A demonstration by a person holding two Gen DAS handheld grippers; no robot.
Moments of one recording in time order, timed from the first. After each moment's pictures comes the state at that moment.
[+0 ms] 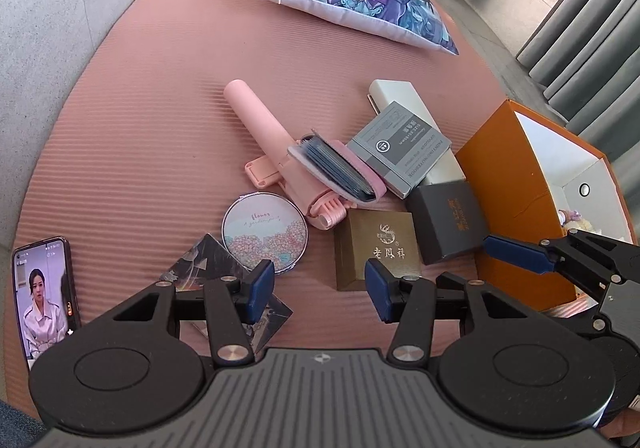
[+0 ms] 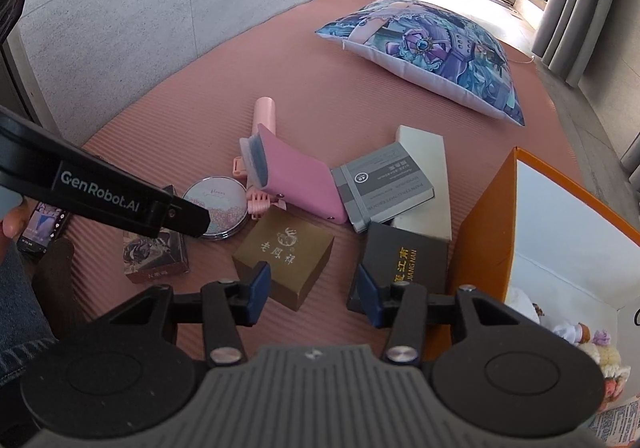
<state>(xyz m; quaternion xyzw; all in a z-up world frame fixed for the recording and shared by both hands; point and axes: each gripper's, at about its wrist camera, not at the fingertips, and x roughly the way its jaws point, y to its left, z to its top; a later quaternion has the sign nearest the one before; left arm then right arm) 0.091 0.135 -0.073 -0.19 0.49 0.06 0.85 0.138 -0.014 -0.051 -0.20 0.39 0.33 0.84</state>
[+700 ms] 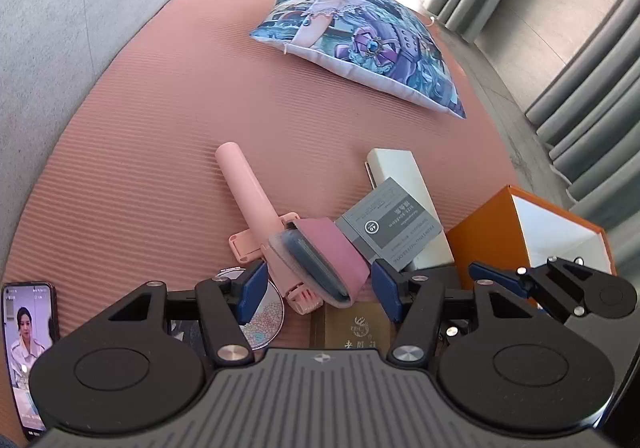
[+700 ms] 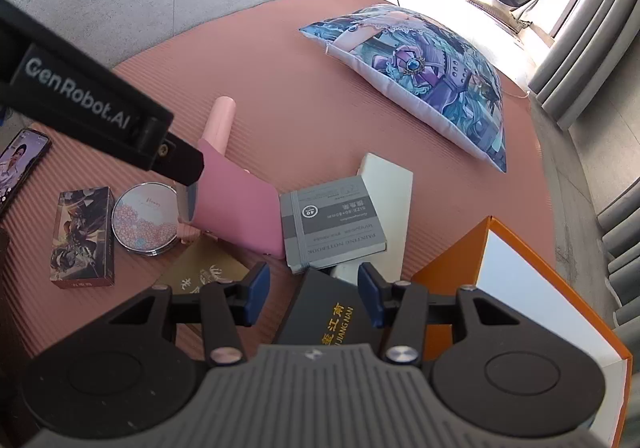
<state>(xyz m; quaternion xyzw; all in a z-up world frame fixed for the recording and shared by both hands) 0.132 0.148 -0.049 -0.25 0.45 0.10 0.85 0.189 0.007 -0.044 -0.29 0.36 0.31 0.83</state>
